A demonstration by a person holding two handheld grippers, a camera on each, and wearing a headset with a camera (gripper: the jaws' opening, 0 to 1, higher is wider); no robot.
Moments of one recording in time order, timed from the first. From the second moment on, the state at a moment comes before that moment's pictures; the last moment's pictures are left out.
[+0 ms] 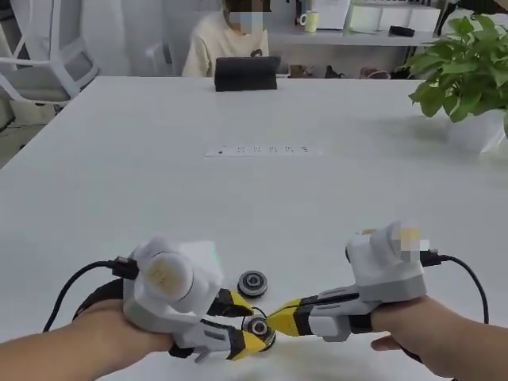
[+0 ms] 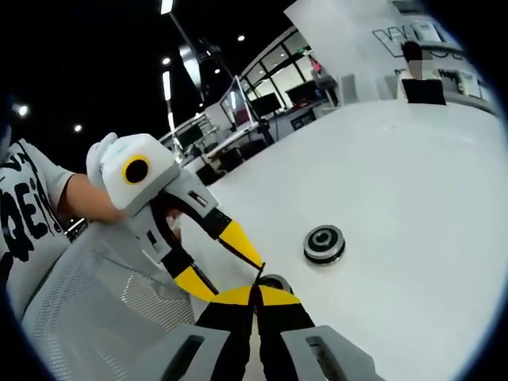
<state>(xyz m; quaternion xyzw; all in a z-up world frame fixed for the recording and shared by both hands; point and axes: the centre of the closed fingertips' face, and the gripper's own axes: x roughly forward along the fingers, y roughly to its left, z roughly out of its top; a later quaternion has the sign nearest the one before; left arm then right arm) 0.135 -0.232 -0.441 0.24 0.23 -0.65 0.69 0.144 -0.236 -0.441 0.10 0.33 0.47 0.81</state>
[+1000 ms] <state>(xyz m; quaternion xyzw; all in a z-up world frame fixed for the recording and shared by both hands) 0.146 -0.175 -0.394 0.19 0.21 -0.62 0.74 0.154 -0.212 -0.423 0.09 0.31 0.49 0.81</state>
